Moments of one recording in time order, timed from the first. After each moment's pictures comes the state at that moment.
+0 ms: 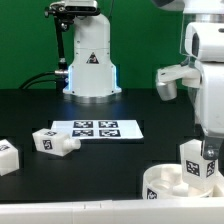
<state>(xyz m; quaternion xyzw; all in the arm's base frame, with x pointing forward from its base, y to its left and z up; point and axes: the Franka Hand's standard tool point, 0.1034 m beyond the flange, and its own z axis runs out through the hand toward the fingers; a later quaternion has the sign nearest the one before) 0.636 0.112 0.089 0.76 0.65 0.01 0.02</state>
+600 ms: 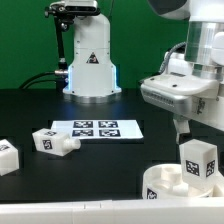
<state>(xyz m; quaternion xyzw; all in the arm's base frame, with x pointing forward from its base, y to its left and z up) 0.640 0.105 0.077 0.51 0.86 -0.02 0.05</state>
